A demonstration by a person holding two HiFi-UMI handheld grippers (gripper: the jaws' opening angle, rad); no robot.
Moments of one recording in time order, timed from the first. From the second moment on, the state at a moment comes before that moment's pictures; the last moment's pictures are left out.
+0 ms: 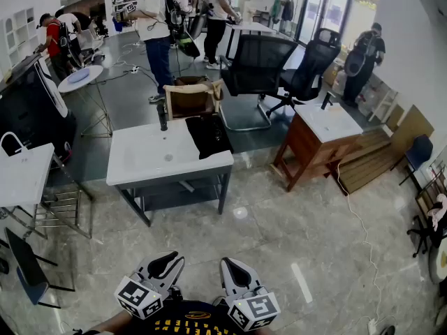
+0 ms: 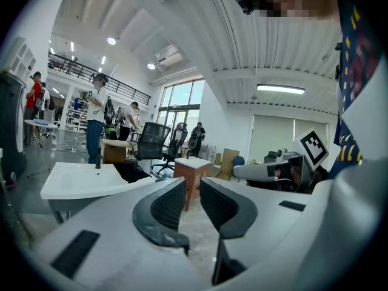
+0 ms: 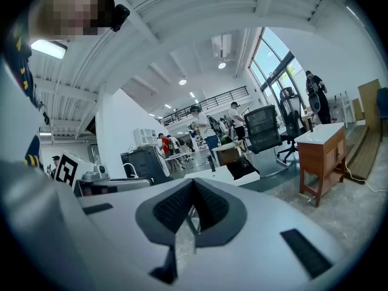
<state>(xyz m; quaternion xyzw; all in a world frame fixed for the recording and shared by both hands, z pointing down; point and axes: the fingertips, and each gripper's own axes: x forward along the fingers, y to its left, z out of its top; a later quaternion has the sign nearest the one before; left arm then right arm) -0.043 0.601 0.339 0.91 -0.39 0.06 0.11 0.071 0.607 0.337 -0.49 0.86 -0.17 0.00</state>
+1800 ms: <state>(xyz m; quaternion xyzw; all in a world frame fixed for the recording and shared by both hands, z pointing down) -0.099 0.351 0.376 0.92 -0.35 0.05 0.18 -0.002 0.364 0.365 -0.49 0.85 -0.19 -0.07</state>
